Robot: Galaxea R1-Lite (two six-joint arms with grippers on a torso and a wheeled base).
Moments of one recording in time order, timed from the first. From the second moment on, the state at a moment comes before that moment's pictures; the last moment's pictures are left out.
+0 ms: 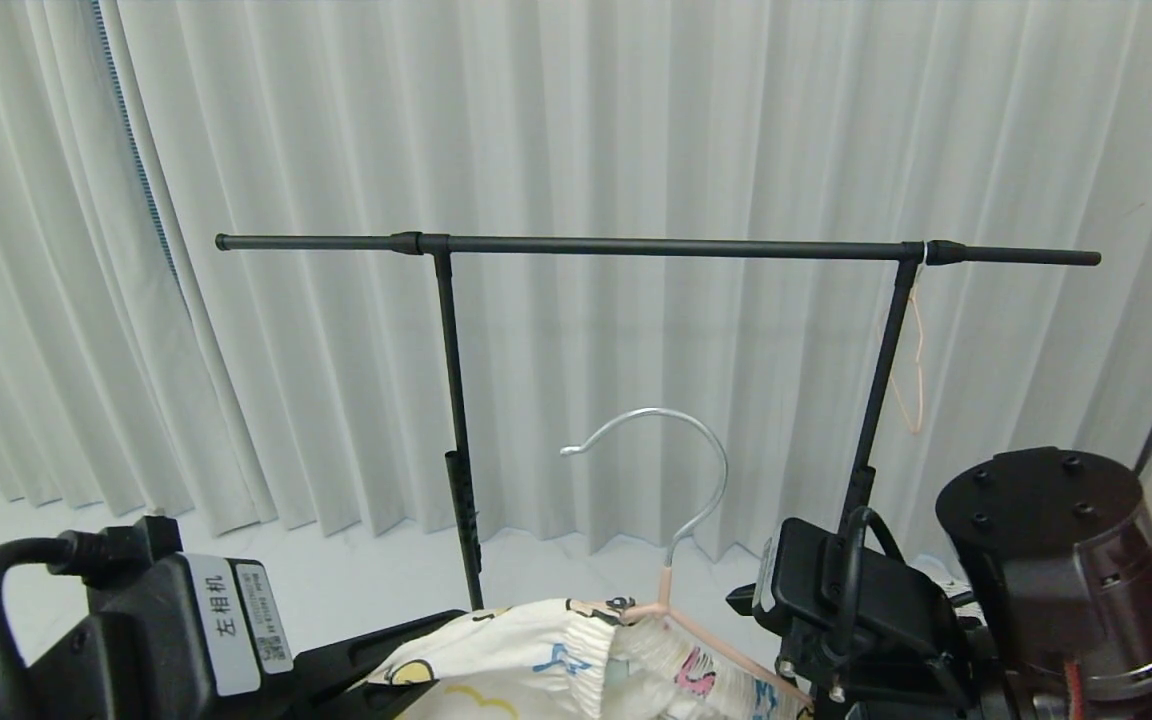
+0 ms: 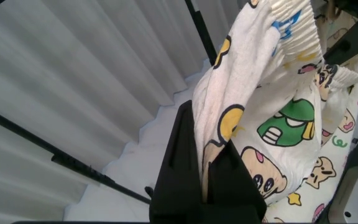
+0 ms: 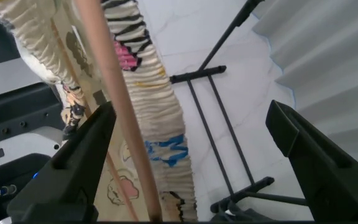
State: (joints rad) left arm -0.98 1.12 -0.44 -0.38 0.14 0.32; right arm 1.04 1.51 -0.72 -0.18 0.08 -0.16
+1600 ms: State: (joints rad) left arm -0.86 1.10 -0.39 -0.43 0.15 0.29; right arm 0.89 1.38 -0.72 -0.12 -0.05 -0.27
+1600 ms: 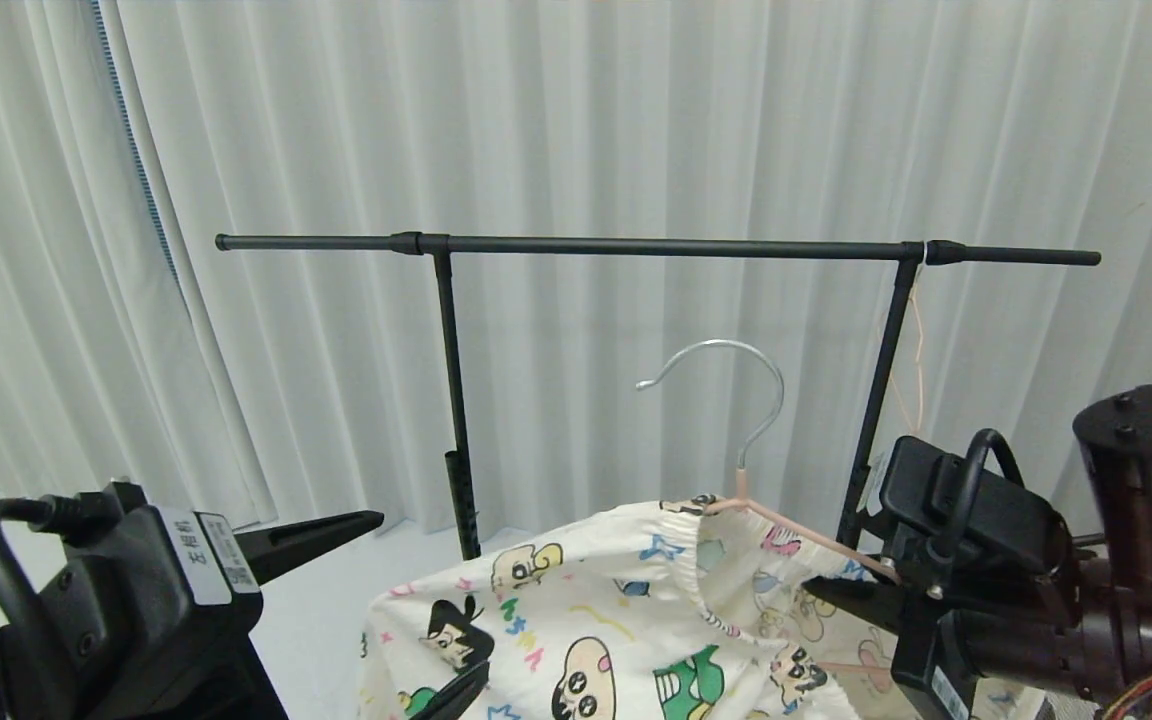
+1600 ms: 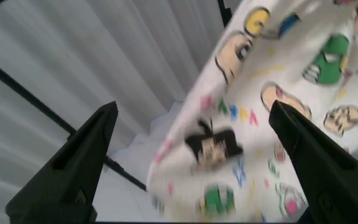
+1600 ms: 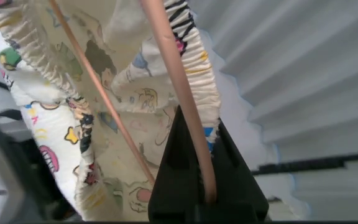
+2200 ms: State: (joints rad) left arm -0.60 1.06 -0.14 -0.43 0.08 0.21; right arm 0.85 1.37 -0.75 -0.12 -0.03 -0.36
